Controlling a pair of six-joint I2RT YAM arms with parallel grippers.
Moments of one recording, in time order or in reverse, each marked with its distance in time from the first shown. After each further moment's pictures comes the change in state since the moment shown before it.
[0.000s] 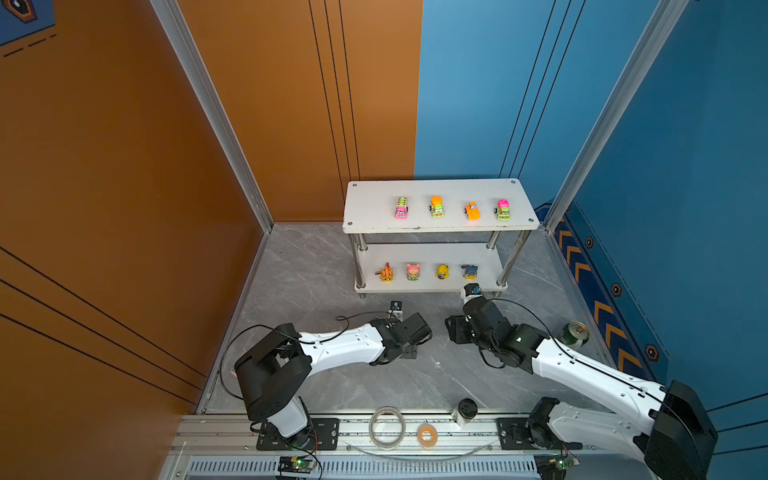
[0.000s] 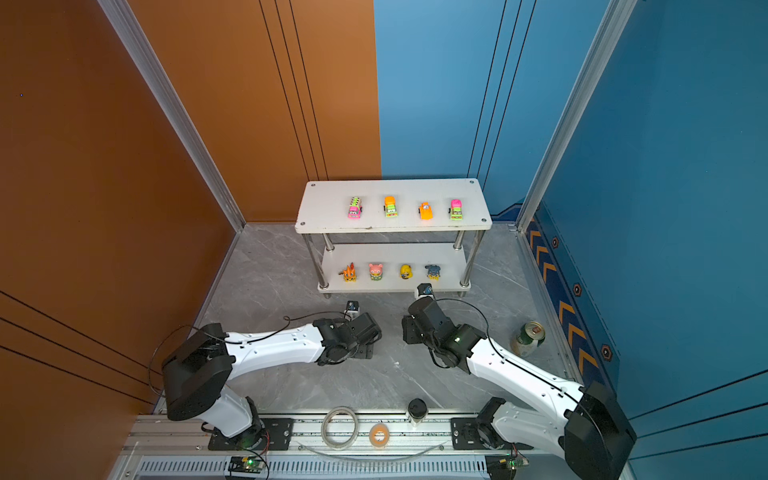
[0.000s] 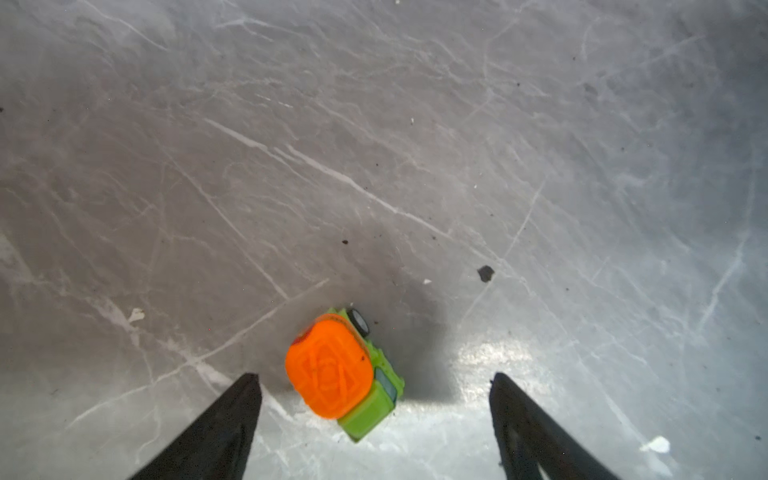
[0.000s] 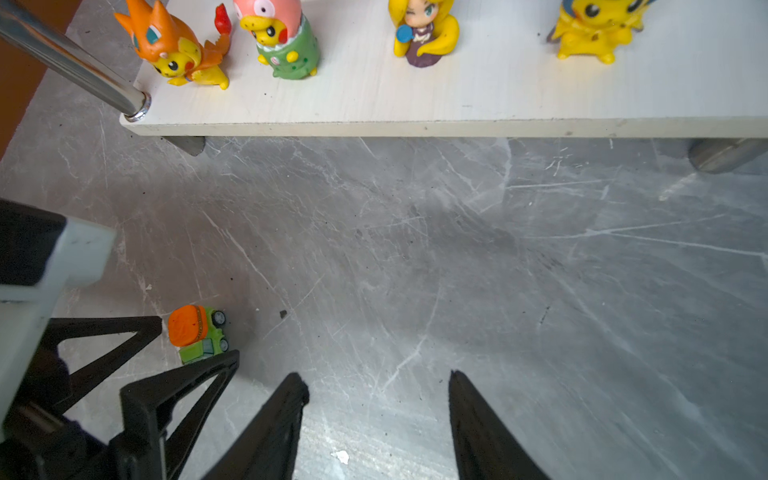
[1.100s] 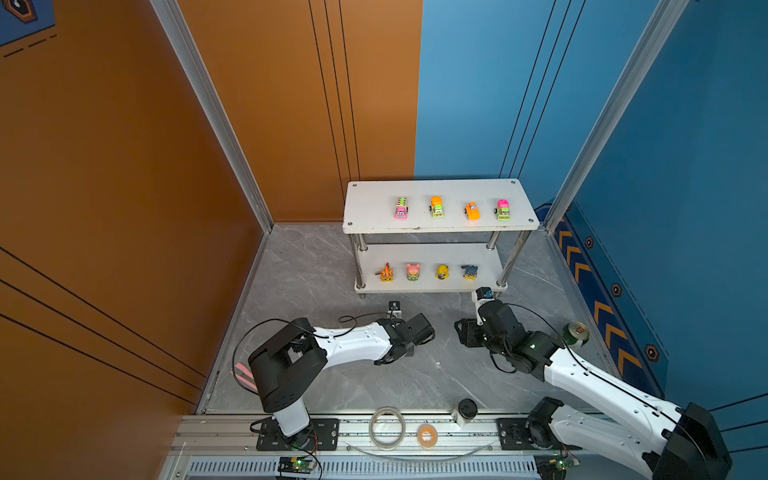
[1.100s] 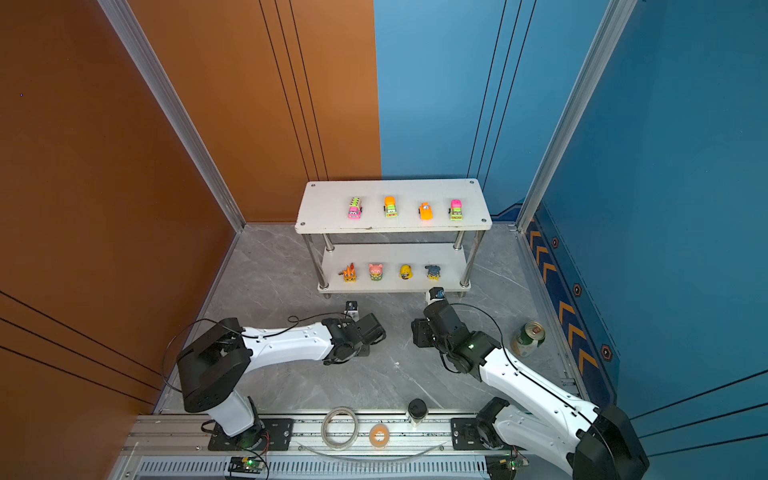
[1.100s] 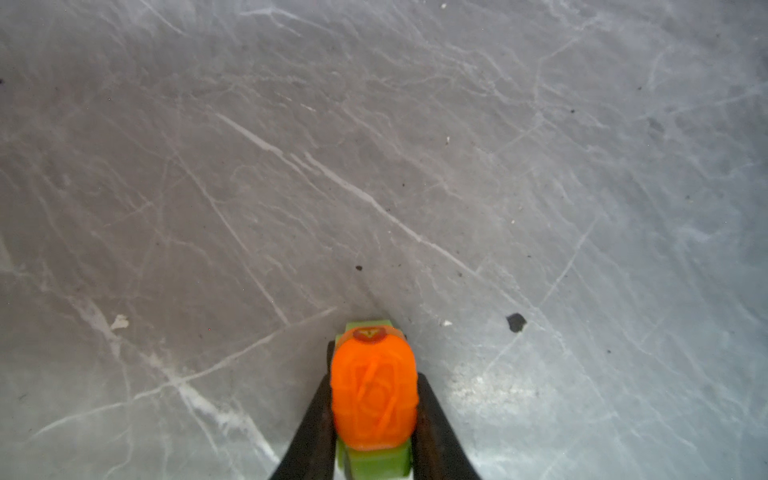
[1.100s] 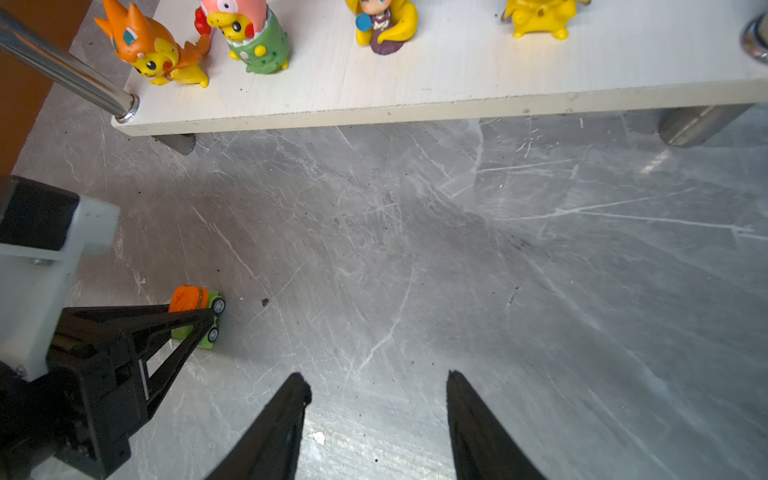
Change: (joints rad) left arm 0.020 0.074 0.022 0.023 -0.035 -0.059; right arm -0.078 -0.104 -0.076 0.001 -0.074 -0.027
